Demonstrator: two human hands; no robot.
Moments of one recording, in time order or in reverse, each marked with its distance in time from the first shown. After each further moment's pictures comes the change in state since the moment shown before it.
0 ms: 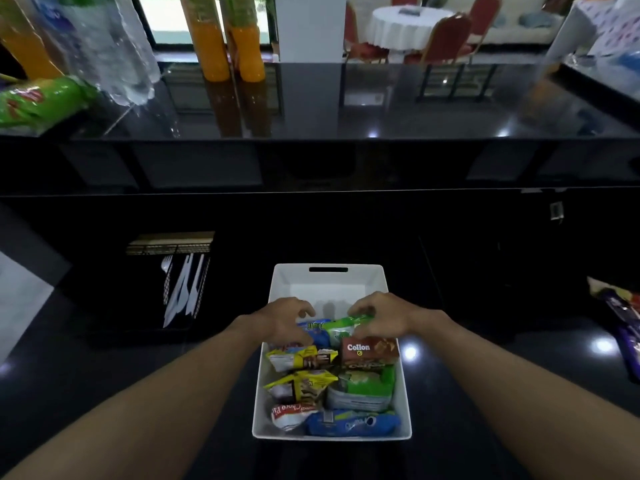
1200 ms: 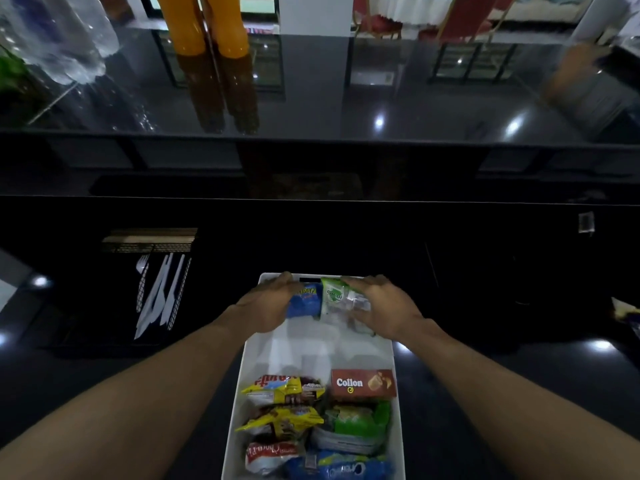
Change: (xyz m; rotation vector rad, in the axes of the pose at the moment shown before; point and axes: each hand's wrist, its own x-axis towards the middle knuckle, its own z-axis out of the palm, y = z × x) left_hand 0.085 -0.036 -0.010 0.377 0.197 0.095; right_hand 0.064 0.026 -0.018 -0.295 0.297 -0.128
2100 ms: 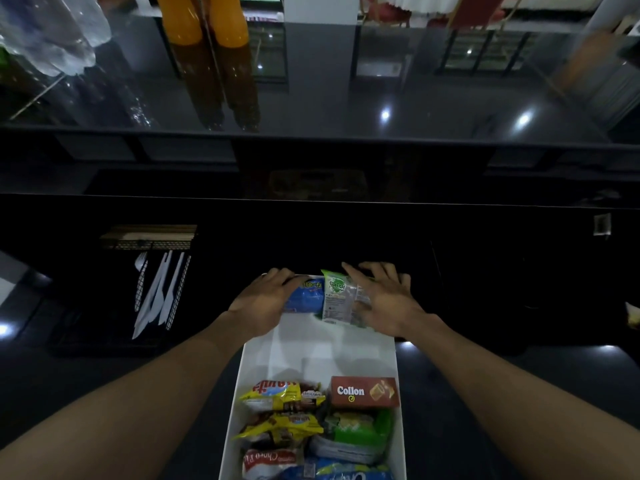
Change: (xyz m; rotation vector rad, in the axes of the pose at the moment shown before) left_hand 0.002 -0.009 0.008 0.221 0.118 0.025; right_hand 0.022 0.019 0.012 -0.122 0.007 -0.003
